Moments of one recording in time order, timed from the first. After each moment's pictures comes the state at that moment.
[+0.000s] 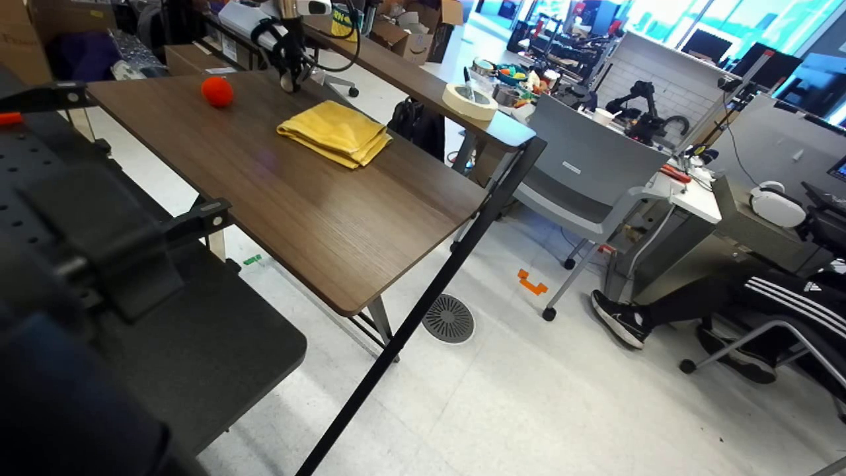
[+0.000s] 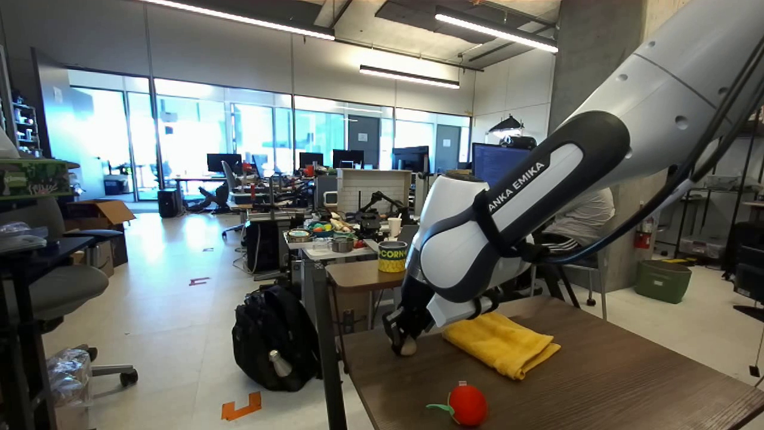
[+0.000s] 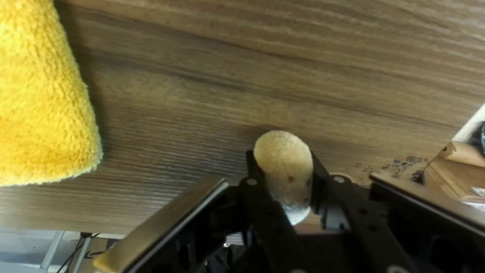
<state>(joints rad) 0.32 1.23 0.03 -1.17 -0.05 2.73 0.08</state>
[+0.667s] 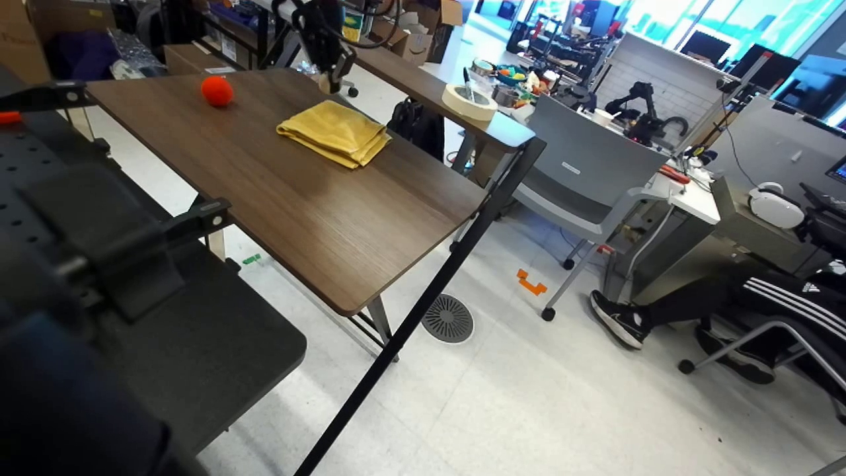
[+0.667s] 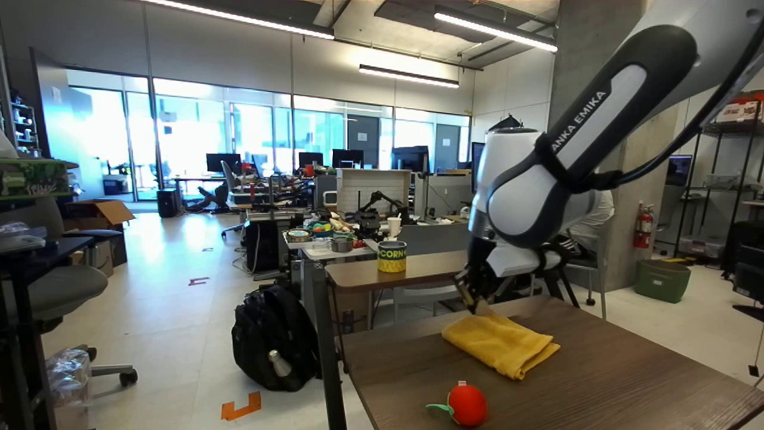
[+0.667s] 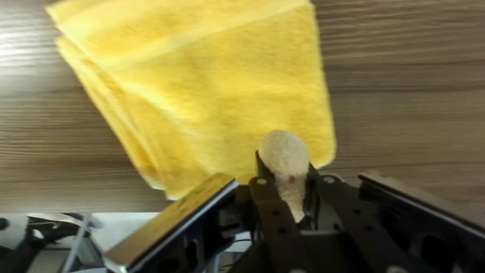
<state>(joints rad) 0.33 0.91 -0.17 -1.59 -0.05 2.73 0.29</state>
